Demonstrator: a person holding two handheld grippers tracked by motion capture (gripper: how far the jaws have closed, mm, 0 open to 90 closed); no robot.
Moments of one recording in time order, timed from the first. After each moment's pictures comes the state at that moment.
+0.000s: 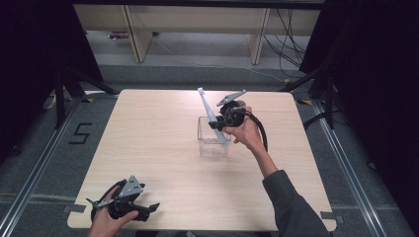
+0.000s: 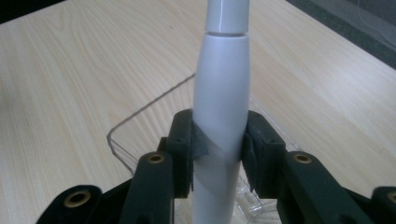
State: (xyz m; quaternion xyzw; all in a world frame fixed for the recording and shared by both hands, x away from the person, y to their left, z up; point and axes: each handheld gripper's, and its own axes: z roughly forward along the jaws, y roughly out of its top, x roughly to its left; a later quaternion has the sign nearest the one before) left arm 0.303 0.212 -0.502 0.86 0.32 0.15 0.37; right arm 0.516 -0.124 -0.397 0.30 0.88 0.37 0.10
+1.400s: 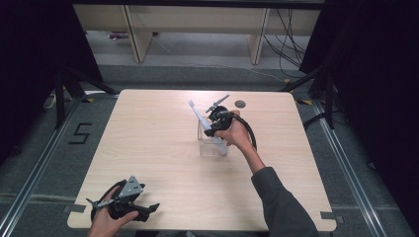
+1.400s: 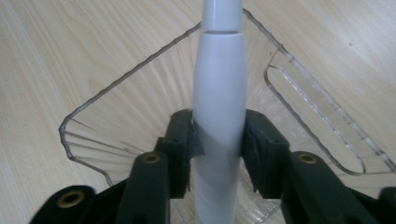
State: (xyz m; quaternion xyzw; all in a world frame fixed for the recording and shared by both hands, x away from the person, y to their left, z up) left arm 0.300 0.212 -0.502 0.86 0.34 0.14 0.36; right arm 0.531 -0.096 -0.426 0.31 0.90 0.28 0.07
